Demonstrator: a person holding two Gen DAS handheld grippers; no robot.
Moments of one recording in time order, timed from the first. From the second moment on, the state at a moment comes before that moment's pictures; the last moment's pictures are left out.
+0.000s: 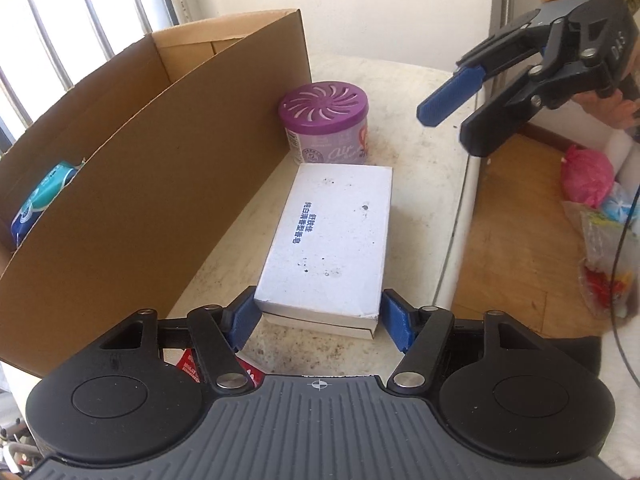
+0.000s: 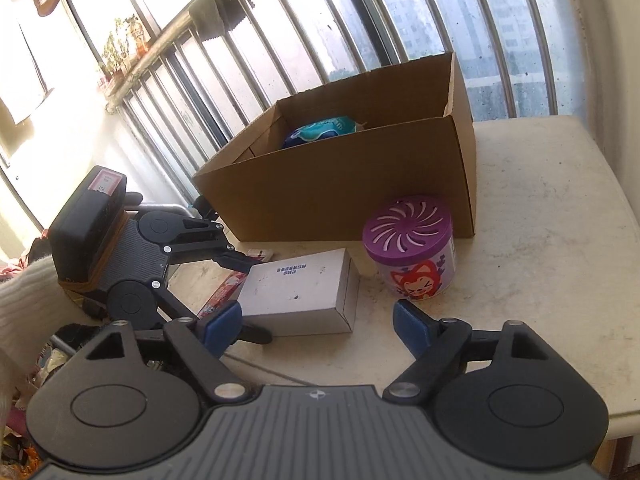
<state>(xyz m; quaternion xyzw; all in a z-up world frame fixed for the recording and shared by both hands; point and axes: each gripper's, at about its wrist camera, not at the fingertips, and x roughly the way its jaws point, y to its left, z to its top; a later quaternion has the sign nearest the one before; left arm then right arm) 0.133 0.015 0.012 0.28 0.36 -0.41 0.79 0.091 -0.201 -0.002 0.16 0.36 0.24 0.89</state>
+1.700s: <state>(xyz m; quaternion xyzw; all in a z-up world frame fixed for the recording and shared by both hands) 0.076 0.018 0.094 0.32 0.18 -0.46 0.81 0.079 -0.177 0.033 0.22 0.29 0.25 0.90</state>
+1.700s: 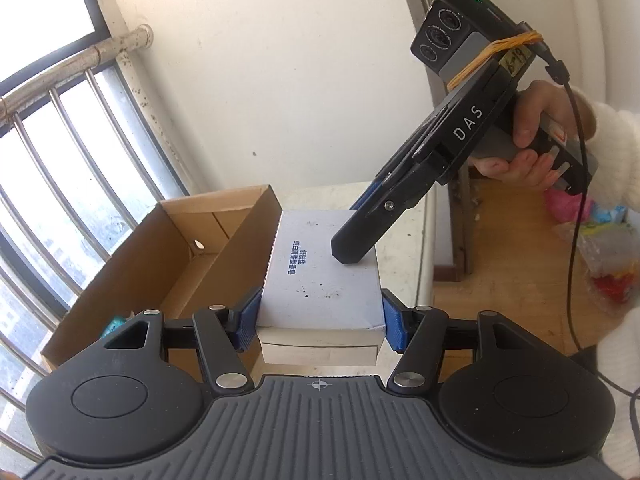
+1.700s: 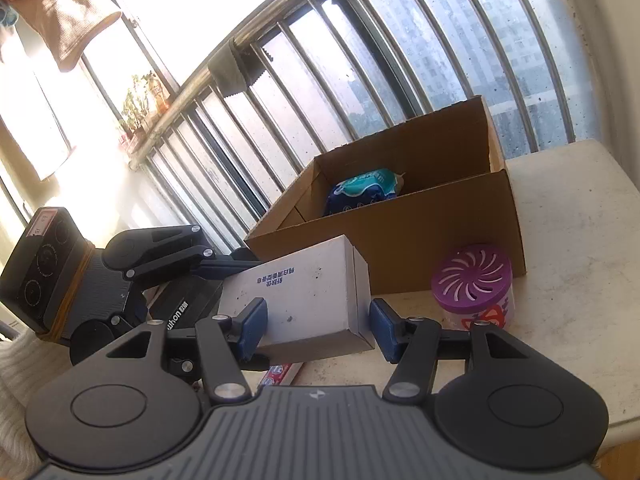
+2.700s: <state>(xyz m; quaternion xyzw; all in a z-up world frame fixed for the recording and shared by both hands) 0.329 -0.016 0.073 0.29 0.29 -0.47 0.79 0.338 -0.184 0.047 0.14 0.43 0.13 0.88</state>
